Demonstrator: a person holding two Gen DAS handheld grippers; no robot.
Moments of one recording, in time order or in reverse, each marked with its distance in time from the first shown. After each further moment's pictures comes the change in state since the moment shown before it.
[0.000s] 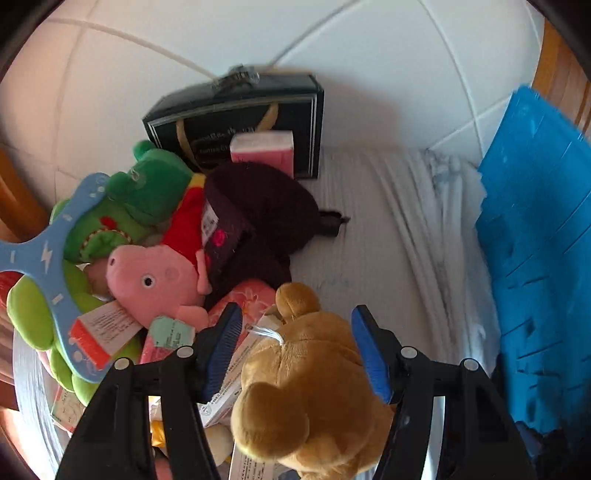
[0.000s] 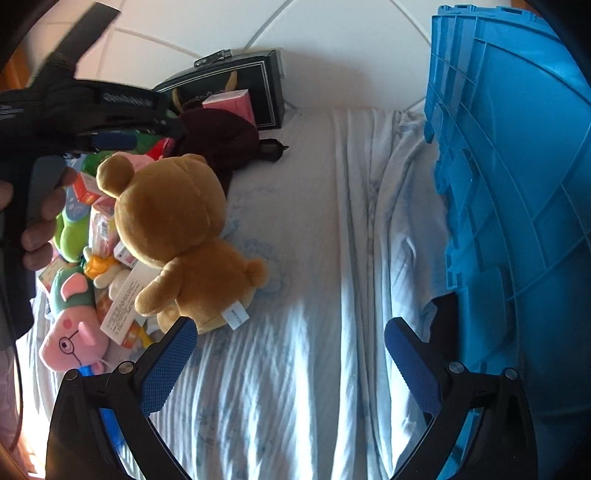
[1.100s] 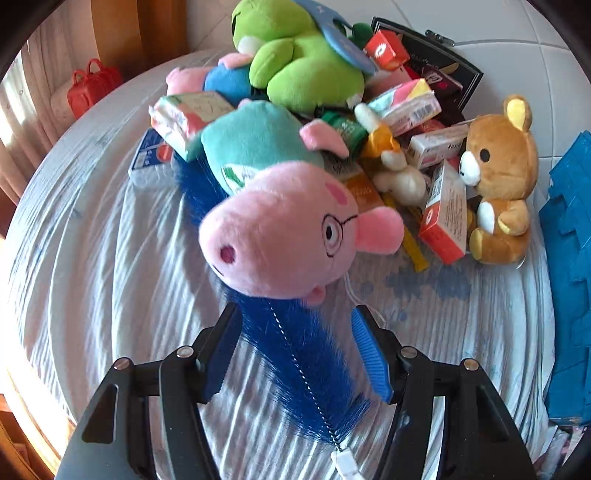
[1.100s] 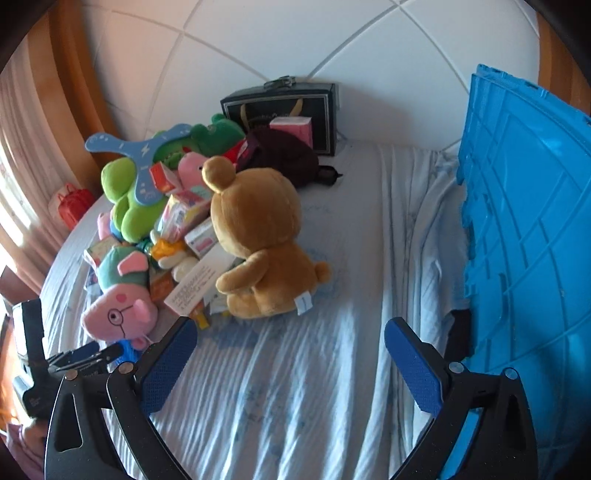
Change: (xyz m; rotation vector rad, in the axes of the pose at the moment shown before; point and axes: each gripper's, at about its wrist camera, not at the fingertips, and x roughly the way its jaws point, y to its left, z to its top) left arm -0.043 0.135 -0.302 -0.477 0.037 0.079; right arm -0.055 0.044 -0.030 -0.169 -0.091 0.111
